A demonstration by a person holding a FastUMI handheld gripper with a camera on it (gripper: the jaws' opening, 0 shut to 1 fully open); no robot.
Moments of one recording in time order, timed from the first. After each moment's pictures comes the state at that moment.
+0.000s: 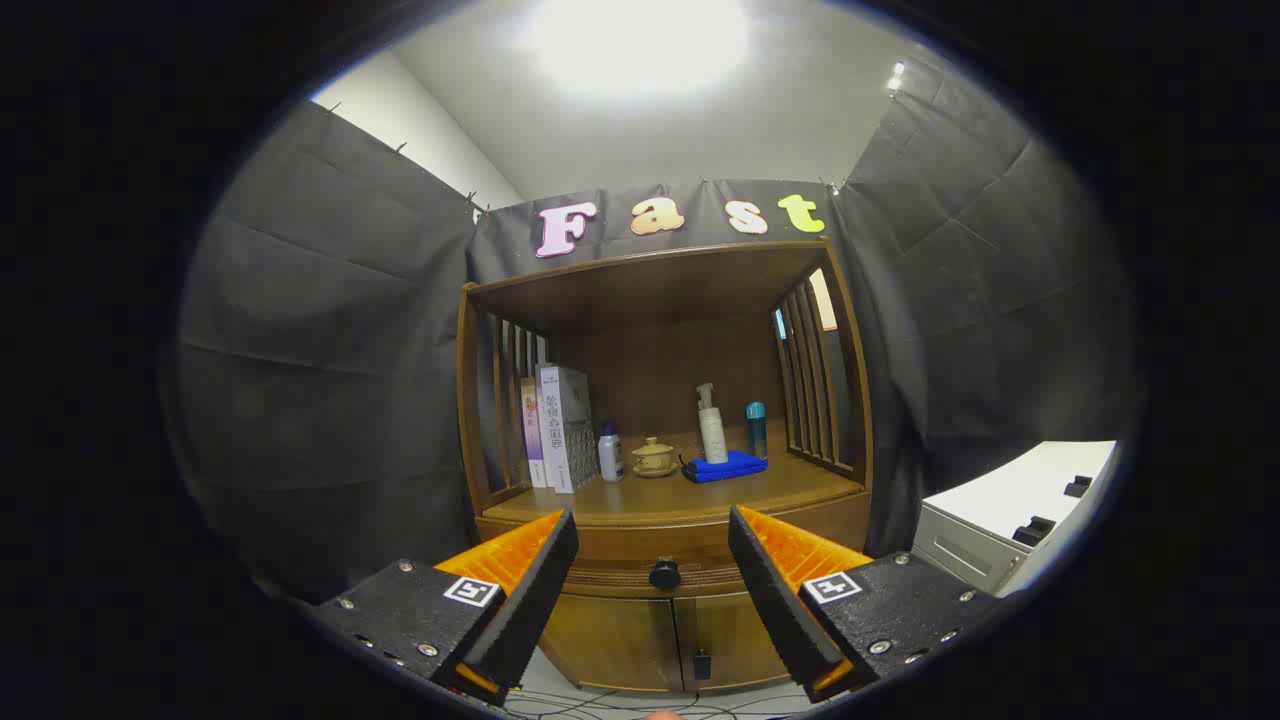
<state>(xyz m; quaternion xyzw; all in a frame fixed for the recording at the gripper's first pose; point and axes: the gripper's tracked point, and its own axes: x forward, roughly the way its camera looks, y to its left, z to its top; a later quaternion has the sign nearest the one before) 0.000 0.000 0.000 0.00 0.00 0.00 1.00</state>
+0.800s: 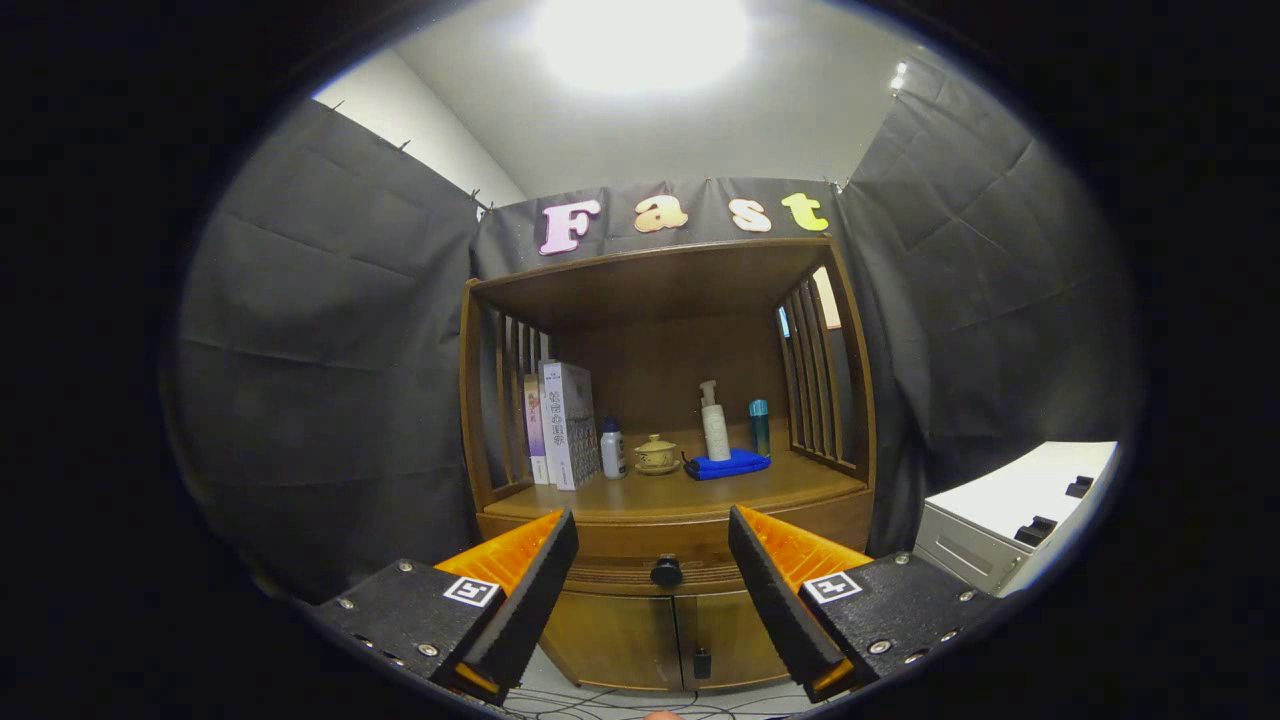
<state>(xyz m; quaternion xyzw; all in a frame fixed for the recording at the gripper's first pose) 0.002 0.001 -0.003 0.00 0.00 0.01 1.00</state>
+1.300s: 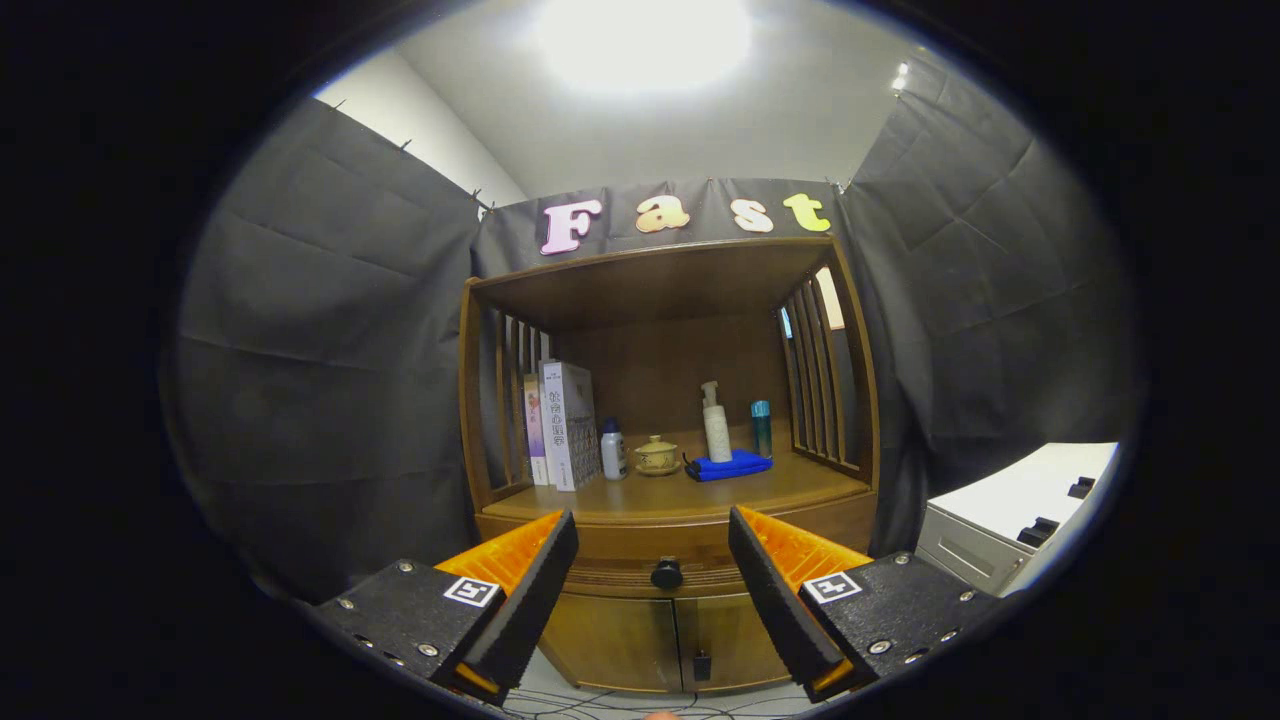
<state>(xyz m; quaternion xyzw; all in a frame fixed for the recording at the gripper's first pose) 0.014 0.002 -0.006 0.00 0.00 0.01 1.00</state>
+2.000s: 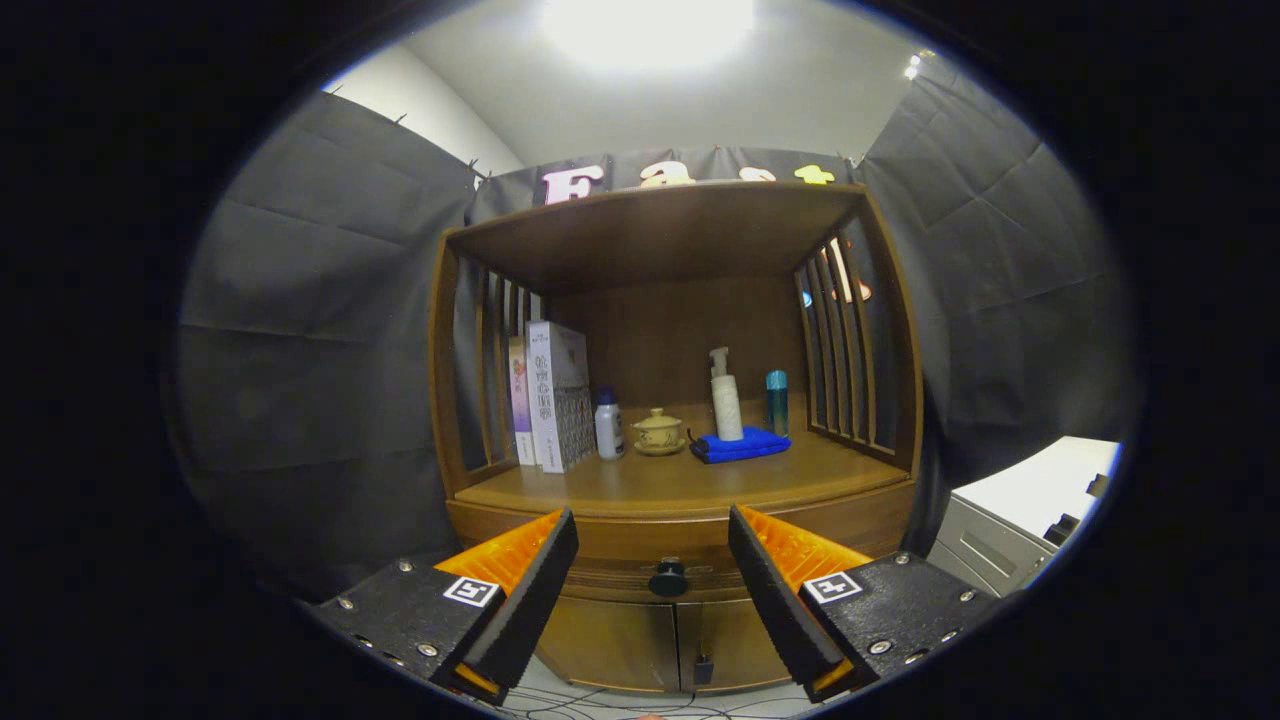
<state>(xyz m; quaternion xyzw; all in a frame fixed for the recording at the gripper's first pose) 0.090 0.003 -0.051 -0.01 0.05 0.01 1.00</state>
